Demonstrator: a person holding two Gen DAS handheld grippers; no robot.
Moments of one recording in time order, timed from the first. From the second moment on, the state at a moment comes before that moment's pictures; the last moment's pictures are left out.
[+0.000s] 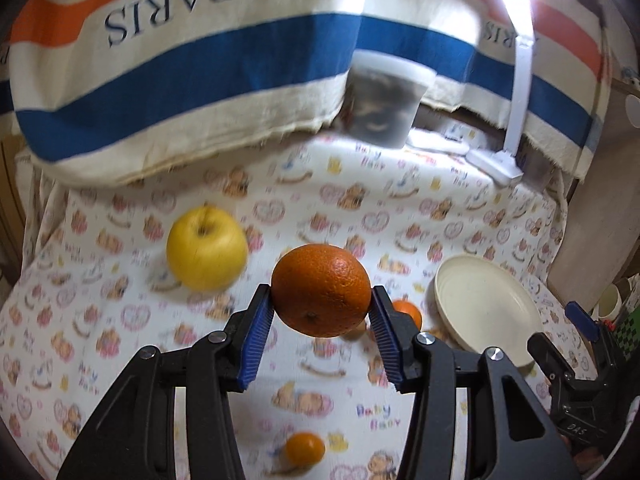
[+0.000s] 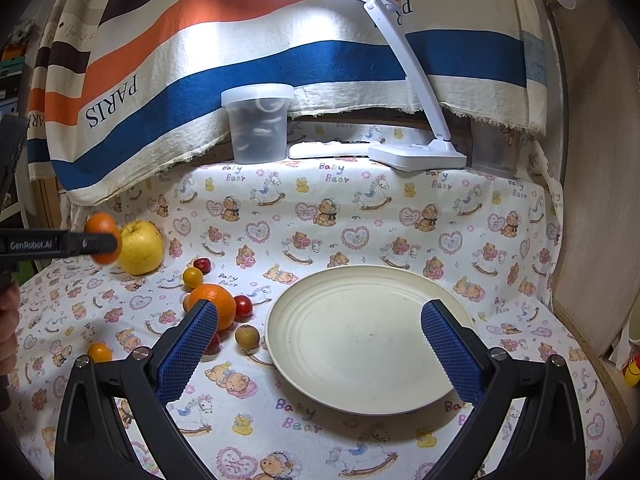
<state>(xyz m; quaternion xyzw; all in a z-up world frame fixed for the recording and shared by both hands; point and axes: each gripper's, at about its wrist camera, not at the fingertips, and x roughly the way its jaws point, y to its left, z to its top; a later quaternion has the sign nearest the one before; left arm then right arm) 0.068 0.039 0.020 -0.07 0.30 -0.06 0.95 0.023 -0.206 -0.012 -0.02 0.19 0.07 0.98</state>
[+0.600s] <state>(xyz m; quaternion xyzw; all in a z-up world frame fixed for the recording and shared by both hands) 0.059 0.050 0.011 -0.05 0.26 -0.04 0.96 0.028 -0.208 -0.002 0.03 0.23 0.08 0.97</state>
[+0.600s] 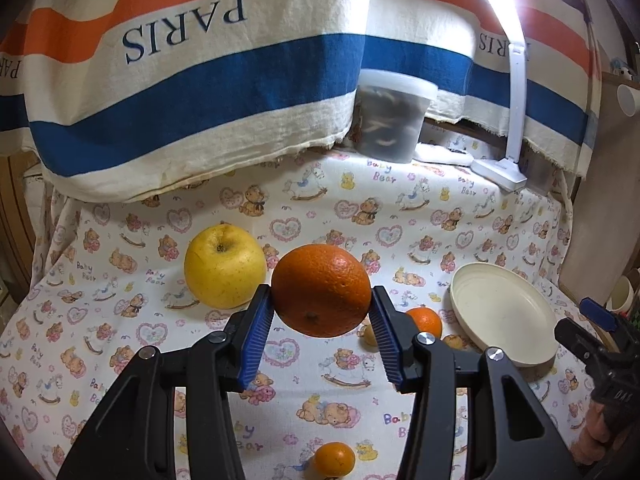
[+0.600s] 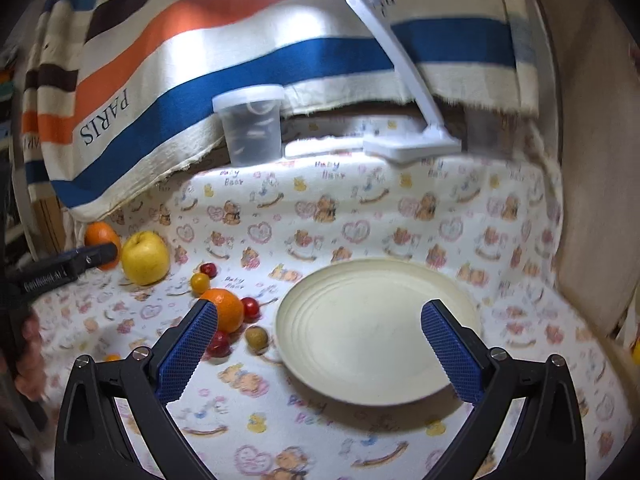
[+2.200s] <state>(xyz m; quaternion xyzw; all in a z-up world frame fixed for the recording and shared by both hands) 0.034 0.080 0.040 -0.05 0.17 -0.02 0.98 0.113 -0.113 -0.040 0.00 0.38 0.15 0.91</state>
